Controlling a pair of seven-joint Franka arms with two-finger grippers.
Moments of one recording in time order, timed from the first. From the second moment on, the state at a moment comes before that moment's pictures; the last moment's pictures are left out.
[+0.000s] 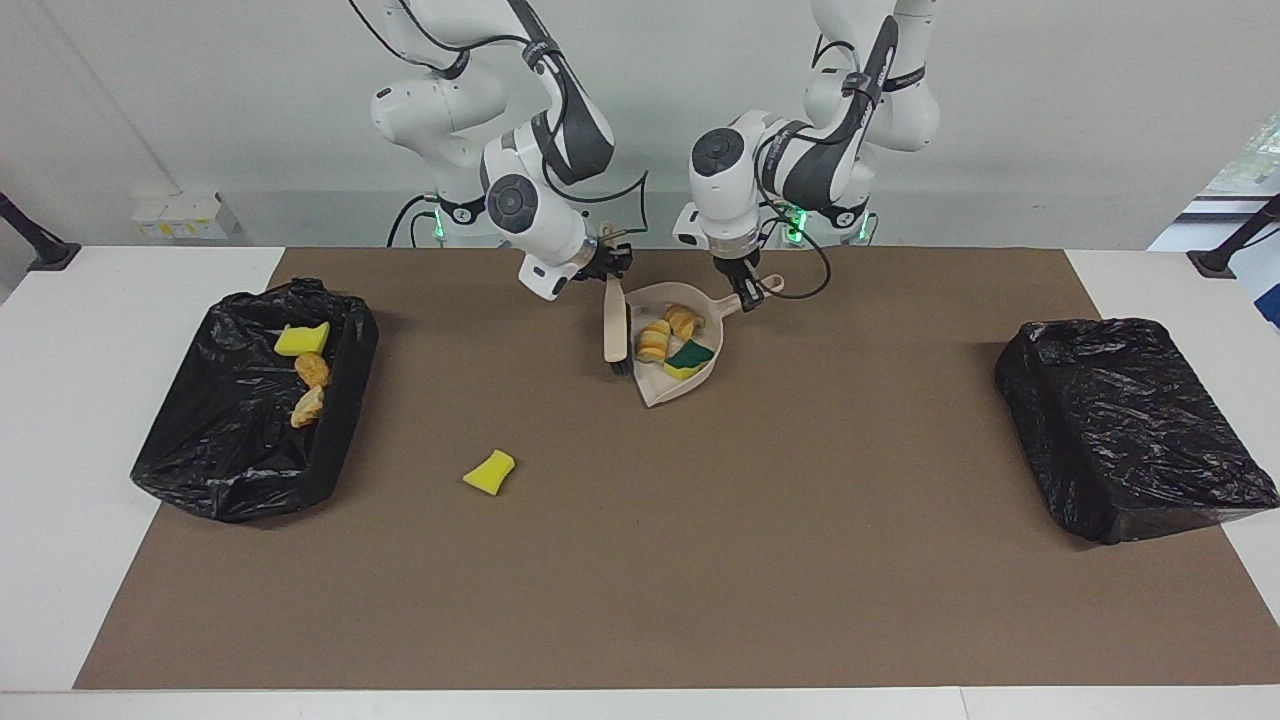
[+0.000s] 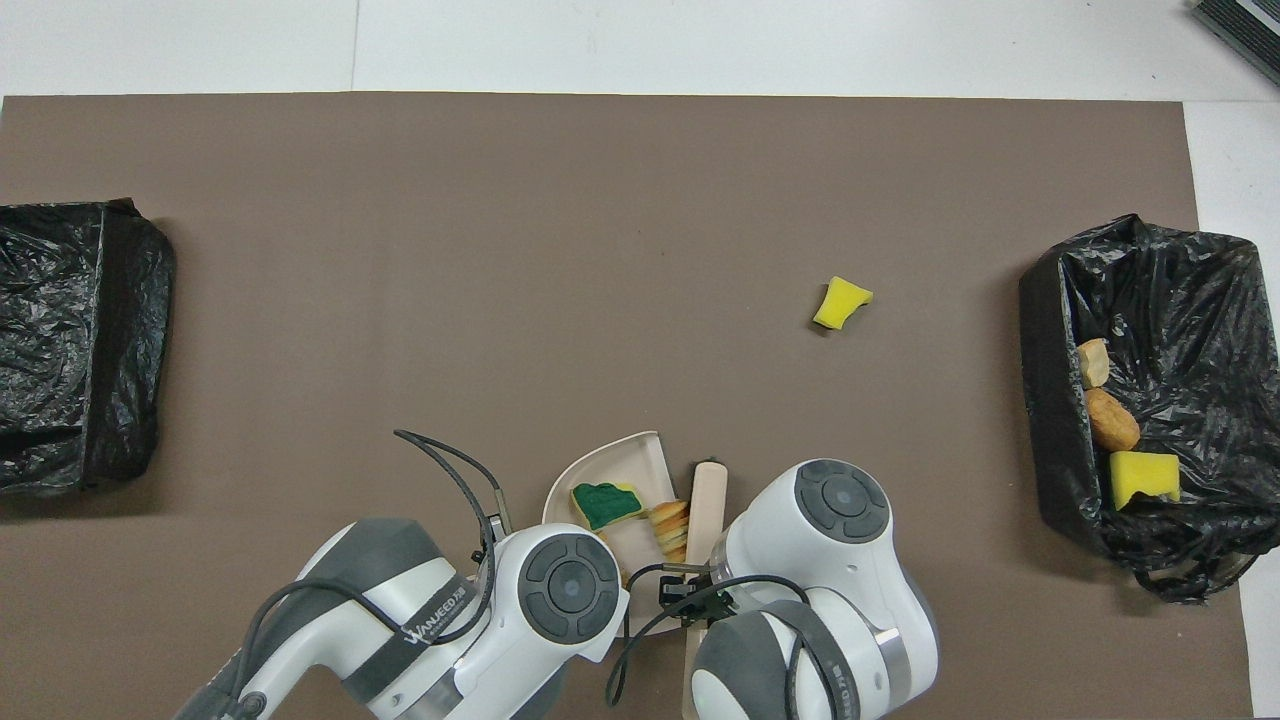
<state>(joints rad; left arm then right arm) -0.60 -0.05 -0.14 -2.30 0.13 2.04 0.47 0.44 -0.05 0.01 -2.28 0.50 1.90 0.15</state>
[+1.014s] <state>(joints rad) -0.49 0.19 -0.13 -1.93 0.11 1.90 0.47 0.22 0.22 0.00 -1.86 -0.26 1.79 0.17</state>
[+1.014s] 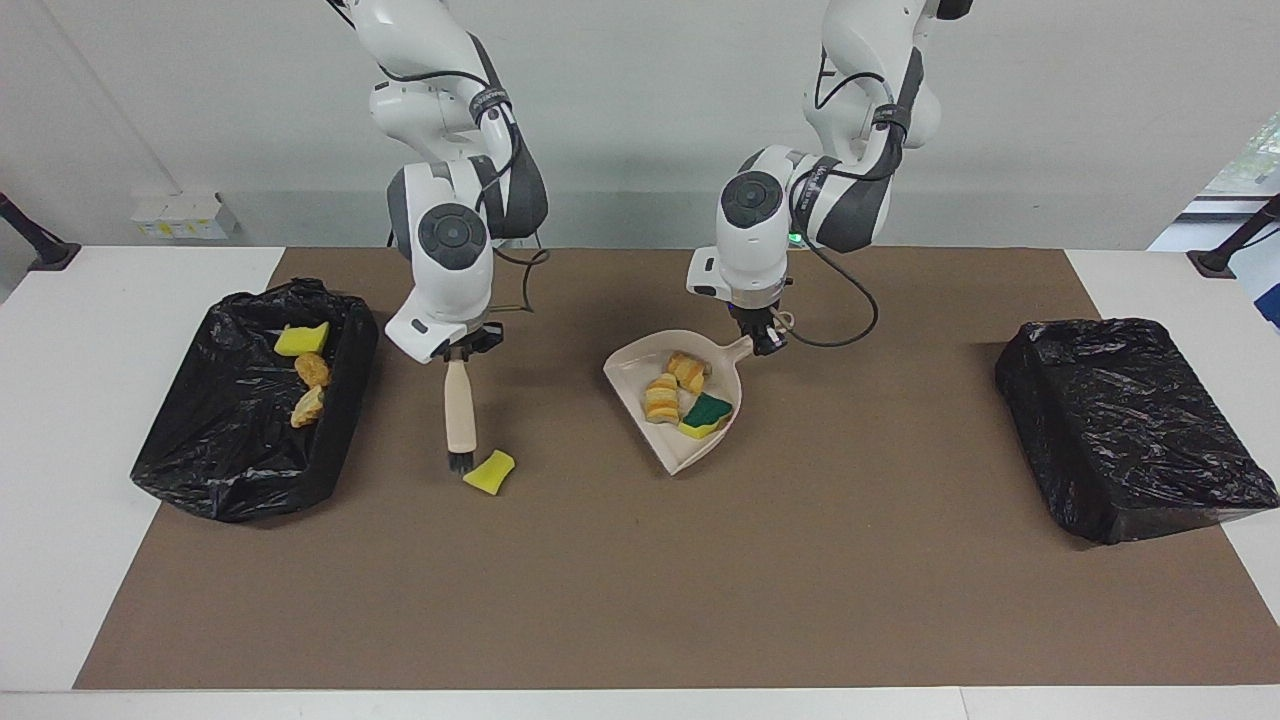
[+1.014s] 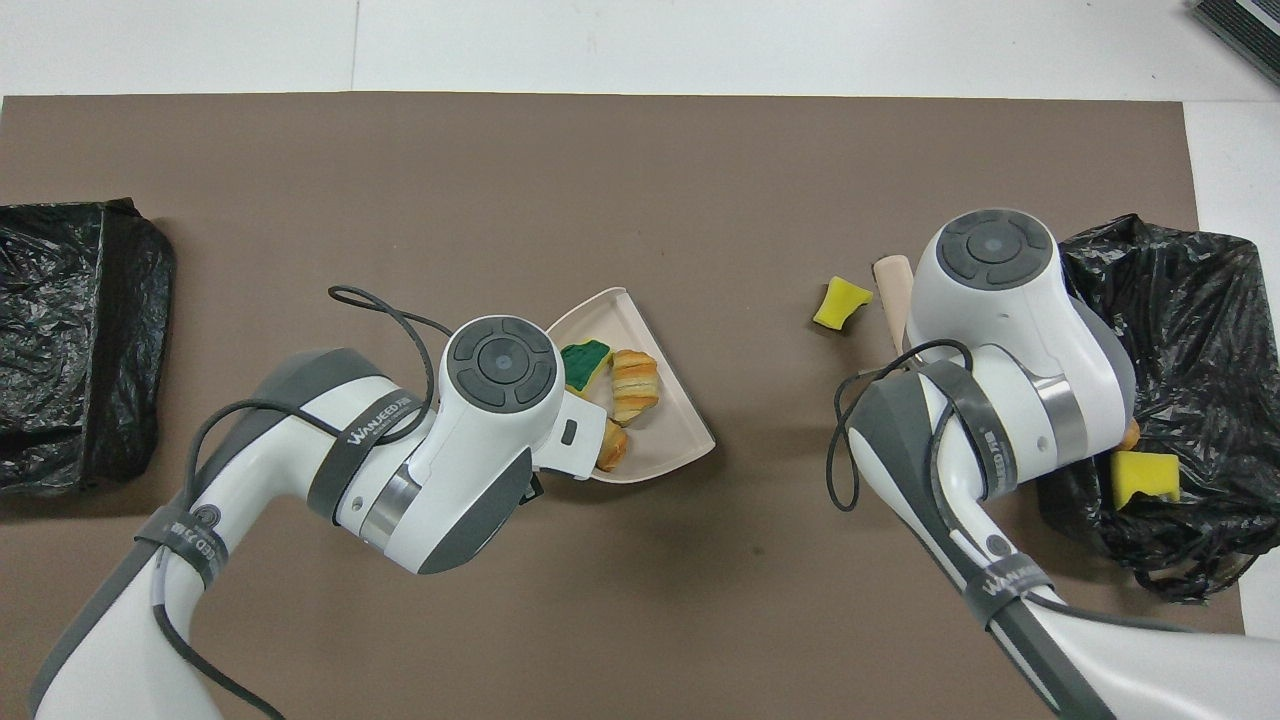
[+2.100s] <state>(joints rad) -0.54 0.24 -0.15 -1.90 0.18 1.83 0.46 0.38 0.37 0.02 -1.82 -0.10 1.86 0.34</state>
